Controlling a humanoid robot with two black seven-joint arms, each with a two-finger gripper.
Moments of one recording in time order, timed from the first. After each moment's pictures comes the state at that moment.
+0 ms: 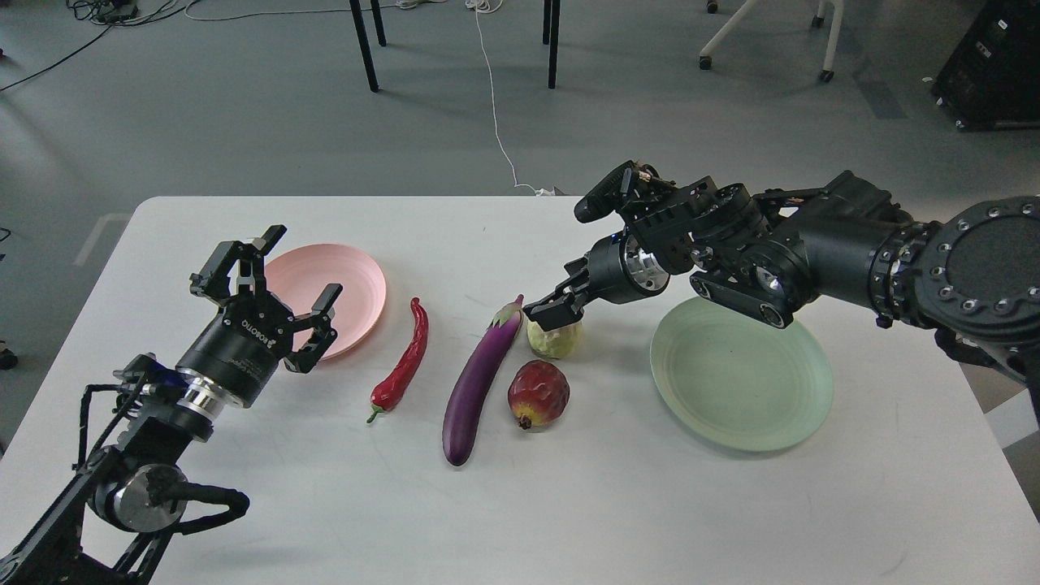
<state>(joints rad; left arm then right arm) 0.00 0.25 -1.35 -1.38 0.59 -0.38 -0.15 1.42 0.00 -0.71 0.64 -1.11 0.18 0.49</state>
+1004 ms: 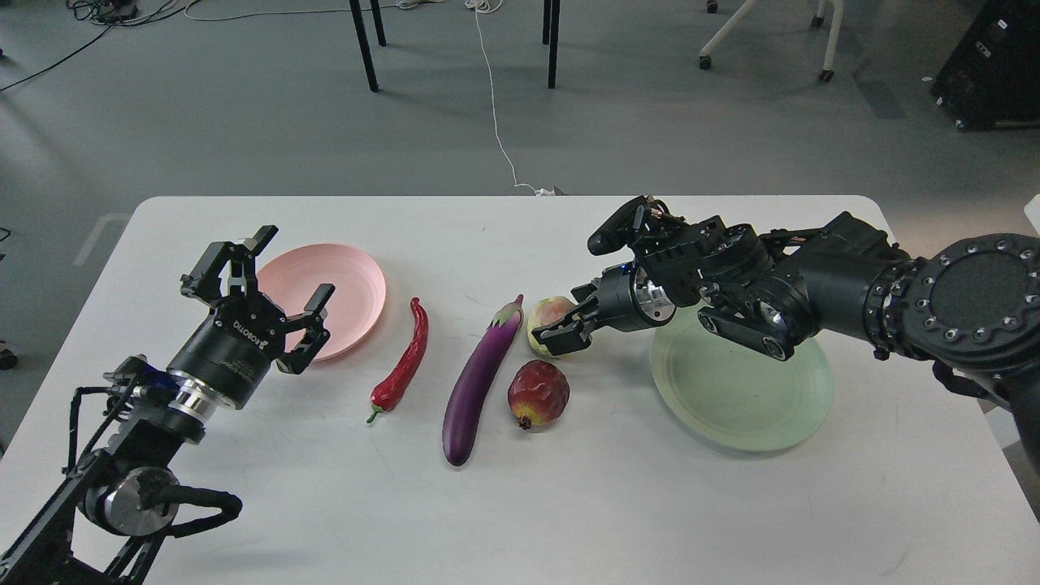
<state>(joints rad) 0.02 0.26 -1.37 -1.39 0.59 -0.38 -0.15 1.32 0.00 -0.72 0.63 -1.11 0.10 0.49</state>
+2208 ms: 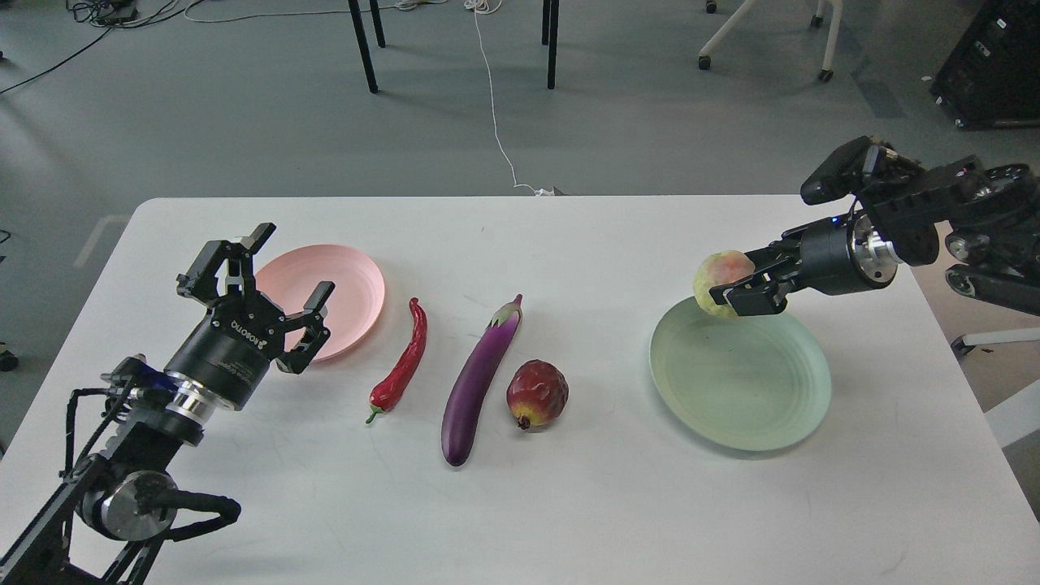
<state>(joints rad) 0.04 0.25 -1.37 -1.43 0.59 -0.38 -0.15 1.55 -0.66 -0.73 1.12 -1.37 0.11 0.49</state>
